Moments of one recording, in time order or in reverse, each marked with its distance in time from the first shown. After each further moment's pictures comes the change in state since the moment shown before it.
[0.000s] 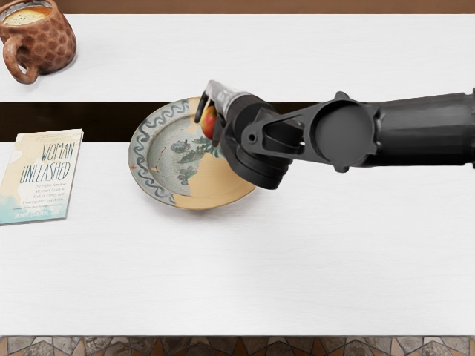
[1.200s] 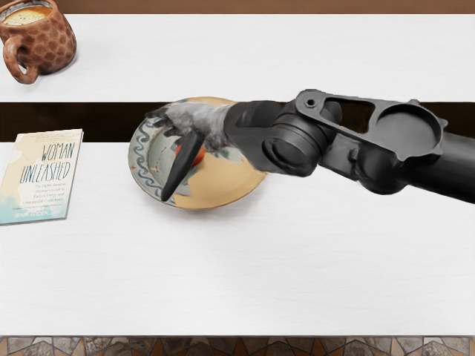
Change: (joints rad) left arm 0.005 0.000 0.000 0.000 0.000 0.000 0.000; right arm -0.444 -0.170 0.704 0.143 0.007 0.413 0.003
